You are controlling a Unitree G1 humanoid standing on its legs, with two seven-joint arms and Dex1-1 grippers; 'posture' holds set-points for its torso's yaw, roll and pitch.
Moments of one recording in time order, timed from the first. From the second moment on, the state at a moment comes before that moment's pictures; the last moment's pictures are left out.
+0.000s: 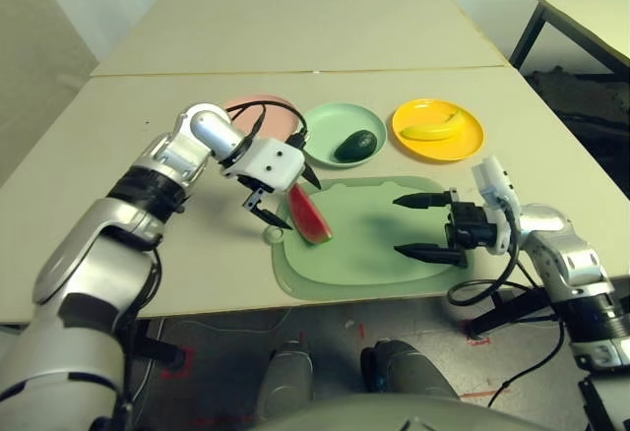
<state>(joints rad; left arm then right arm) -0.98 0.68 -0.61 0.66 -0.09 -0.48 -1.60 -0.30 -0.53 0.10 0.04 0.47 0.22 1.34</state>
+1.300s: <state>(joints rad) -0.94 0.66 -0.60 0.63 -0.01 -0.47 -1.61 -0.30 -0.52 0.13 0.01 0.47 0.27 1.31</state>
